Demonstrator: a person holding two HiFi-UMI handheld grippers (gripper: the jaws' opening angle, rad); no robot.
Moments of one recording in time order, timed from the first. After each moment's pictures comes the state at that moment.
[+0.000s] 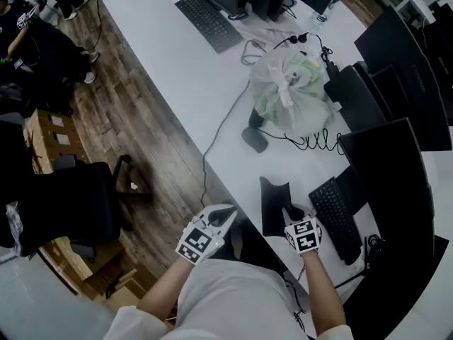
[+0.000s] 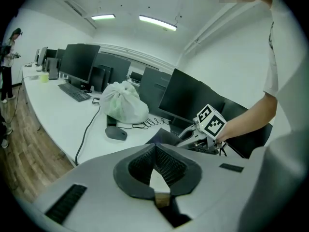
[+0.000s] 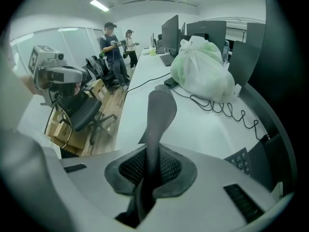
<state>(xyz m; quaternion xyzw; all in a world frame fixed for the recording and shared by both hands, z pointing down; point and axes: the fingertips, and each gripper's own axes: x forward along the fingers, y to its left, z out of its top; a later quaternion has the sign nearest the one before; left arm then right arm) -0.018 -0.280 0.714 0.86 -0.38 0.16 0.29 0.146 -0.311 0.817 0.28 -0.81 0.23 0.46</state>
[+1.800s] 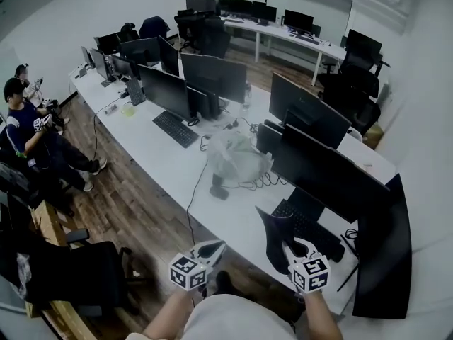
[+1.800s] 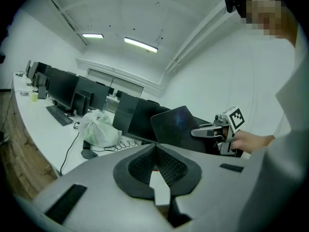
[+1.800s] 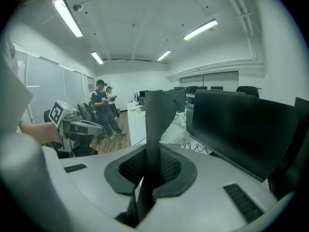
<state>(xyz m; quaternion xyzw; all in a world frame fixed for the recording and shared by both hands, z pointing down) 0.051 -0.154 0.537 0.91 -0.35 0.07 0.23 0.237 -0.162 0.513 0.47 -0.85 0.14 0.19</state>
